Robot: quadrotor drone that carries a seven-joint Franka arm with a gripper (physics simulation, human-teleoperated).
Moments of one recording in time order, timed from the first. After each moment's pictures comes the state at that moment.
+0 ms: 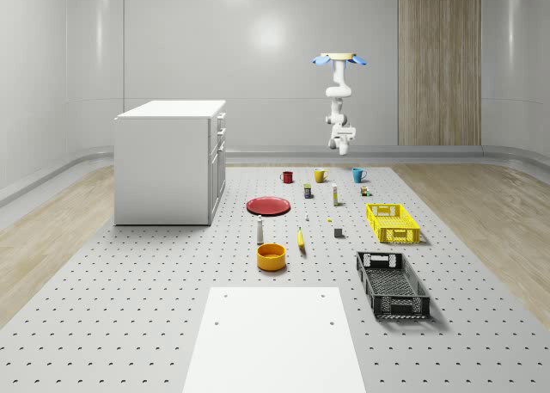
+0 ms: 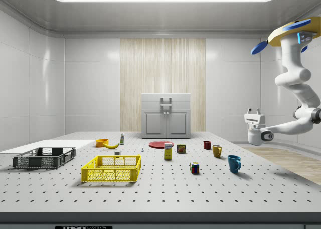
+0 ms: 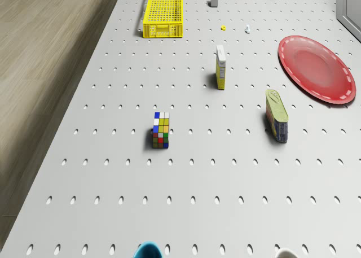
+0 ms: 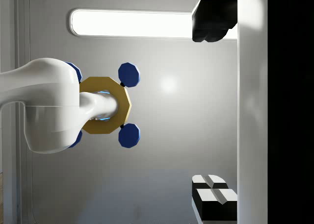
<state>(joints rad) -0.01 -0.71 0.01 -2.05 0.00 1.38 0.78</state>
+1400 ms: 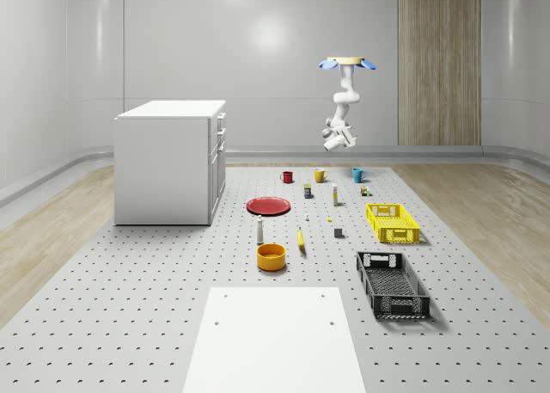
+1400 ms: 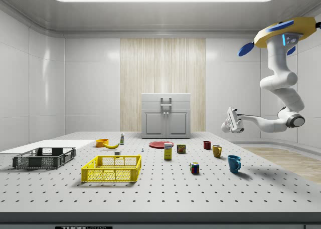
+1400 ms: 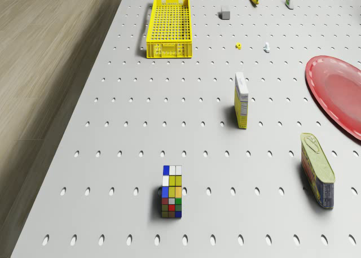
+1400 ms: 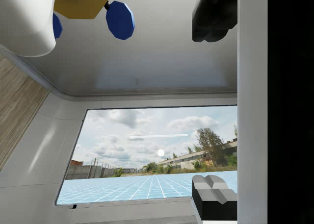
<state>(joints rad) -0.20 -0.78 0.57 -2.31 -0.83 1.42 0.92</state>
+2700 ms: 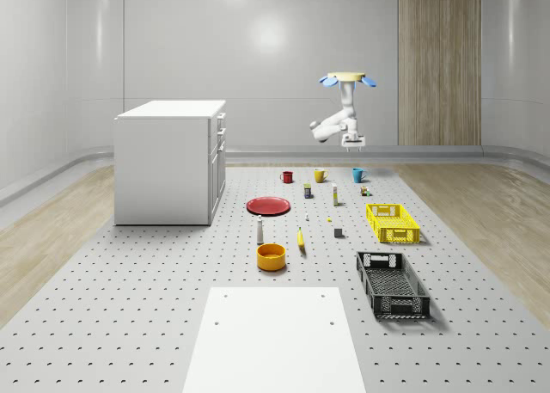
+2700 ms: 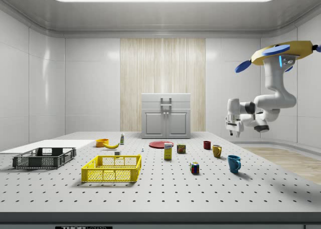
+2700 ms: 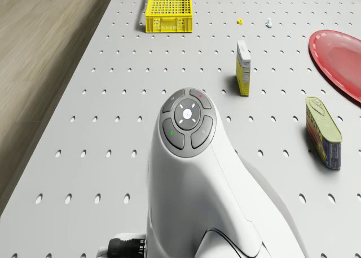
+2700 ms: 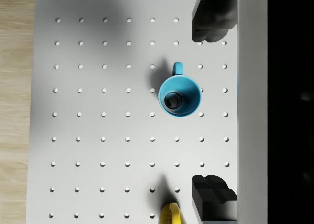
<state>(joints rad) -1.02 -1.06 1.25 -2.90 -1.98 1.17 1.56</state>
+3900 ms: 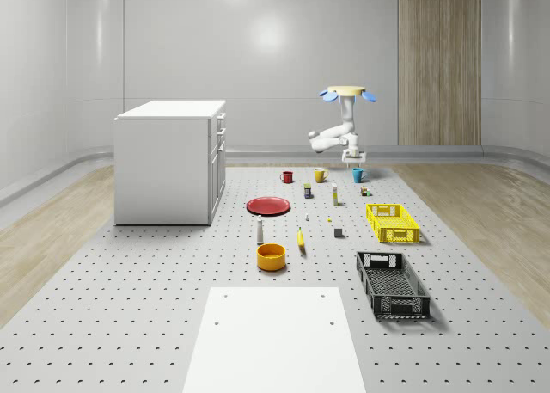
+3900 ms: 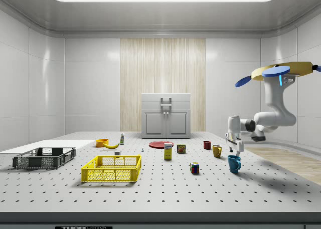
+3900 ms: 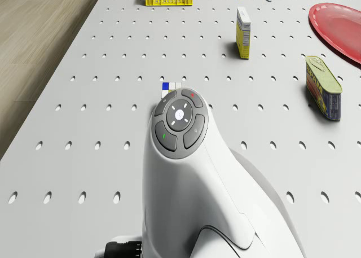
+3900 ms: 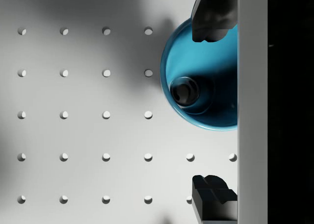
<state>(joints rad) -1.08 -1.19 1.29 -2.89 -1.94 1.28 1.61</state>
